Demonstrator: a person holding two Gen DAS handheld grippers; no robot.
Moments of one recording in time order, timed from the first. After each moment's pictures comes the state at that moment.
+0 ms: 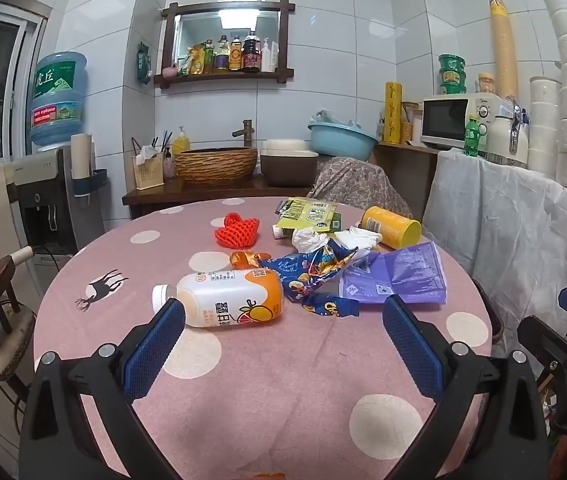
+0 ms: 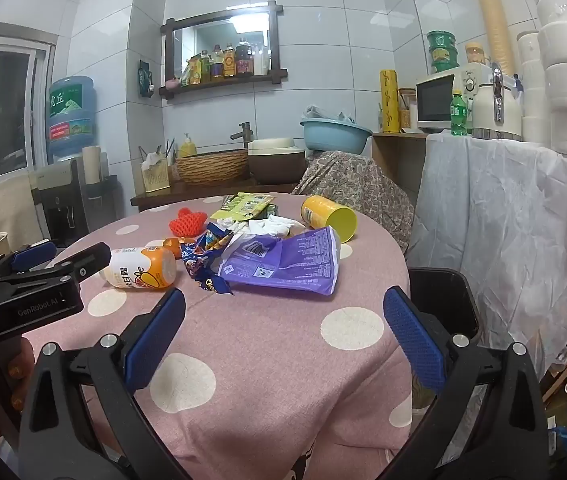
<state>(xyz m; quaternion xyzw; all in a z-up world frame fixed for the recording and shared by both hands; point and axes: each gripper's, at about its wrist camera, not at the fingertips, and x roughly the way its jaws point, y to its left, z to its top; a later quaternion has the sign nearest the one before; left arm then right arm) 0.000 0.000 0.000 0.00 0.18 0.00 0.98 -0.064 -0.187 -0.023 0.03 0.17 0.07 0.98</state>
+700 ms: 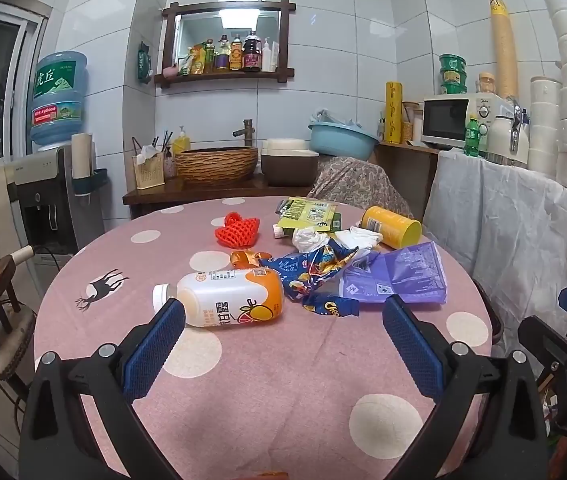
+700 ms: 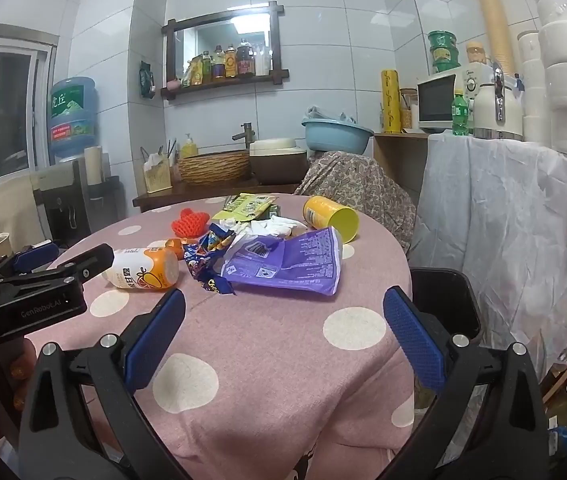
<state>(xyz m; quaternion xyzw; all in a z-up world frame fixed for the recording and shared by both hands) 0.000 0.004 -0.001 -0.01 0.18 0.00 0.98 -0.065 -0.186 -0.023 0.03 0.16 0.08 0.98</state>
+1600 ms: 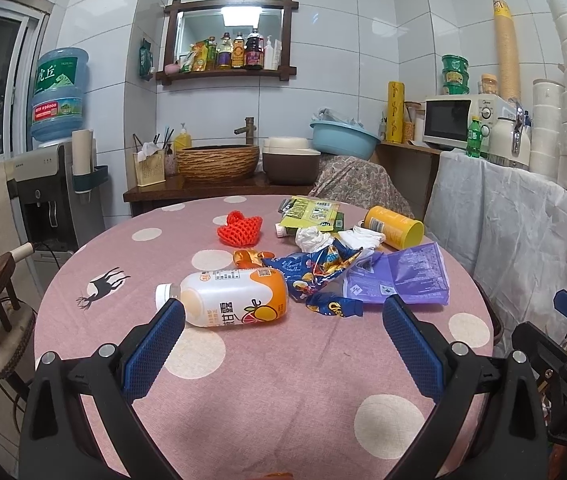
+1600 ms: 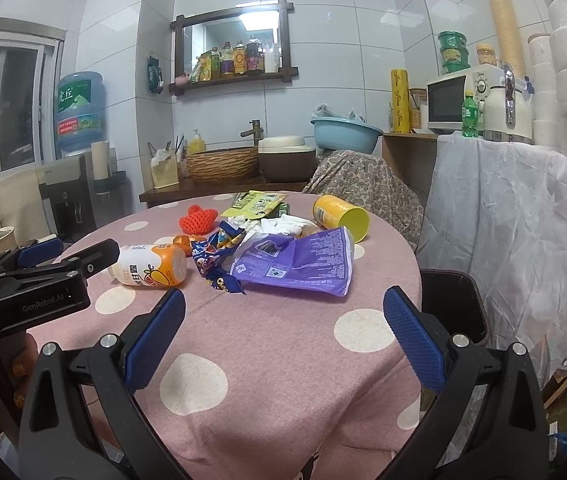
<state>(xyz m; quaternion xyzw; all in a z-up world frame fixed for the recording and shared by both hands) 0.002 0.005 0.002 -0.01 0.19 0.00 0.98 -0.060 -0.178 -0.027 0.02 0.16 0.09 0.98</state>
